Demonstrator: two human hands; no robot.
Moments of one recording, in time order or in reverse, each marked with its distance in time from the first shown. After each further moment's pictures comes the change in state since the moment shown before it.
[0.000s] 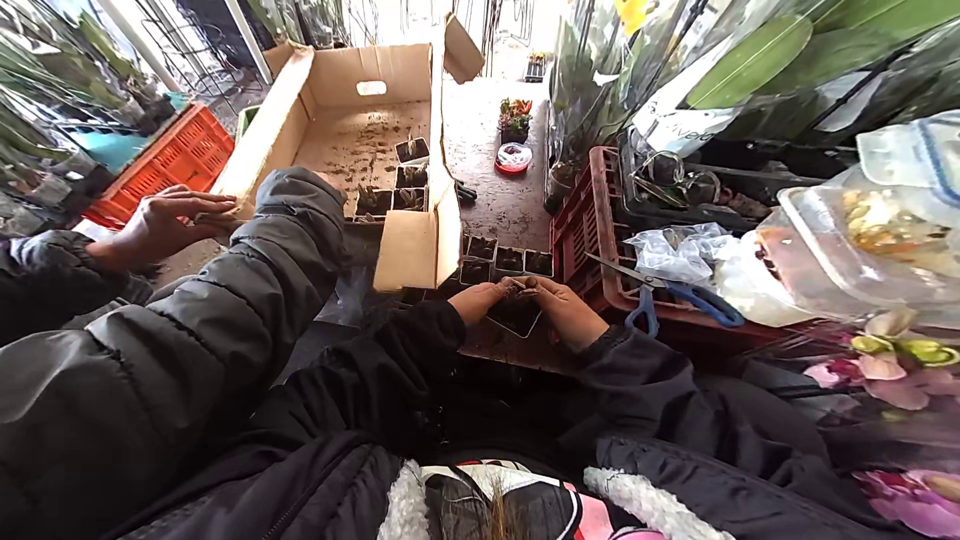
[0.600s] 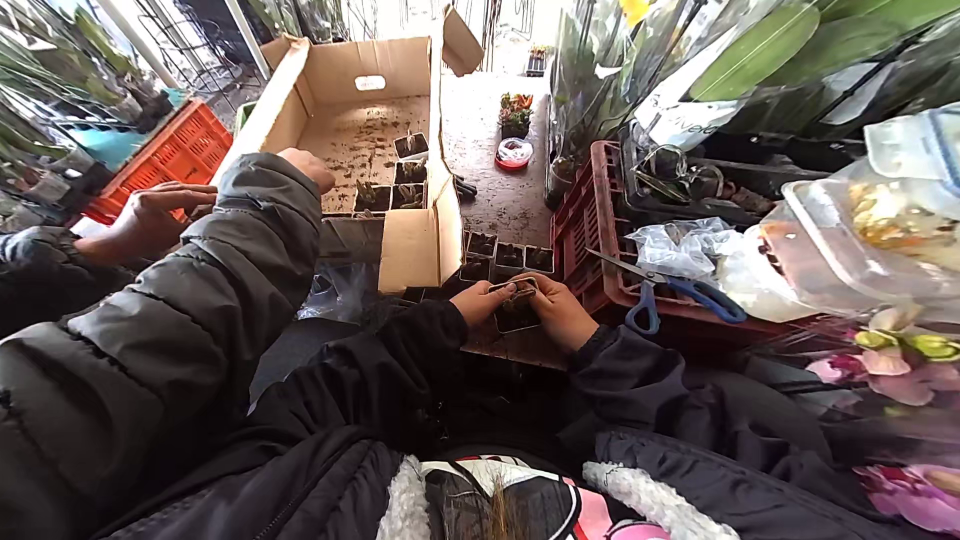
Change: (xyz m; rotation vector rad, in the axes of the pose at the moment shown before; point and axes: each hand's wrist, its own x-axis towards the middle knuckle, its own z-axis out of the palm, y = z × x) left_hand 0.014 -0.014 0.005 0.031 0.078 -0.124; right_hand -0.002 -0.003 0.013 -0.146 0.073 -0.060
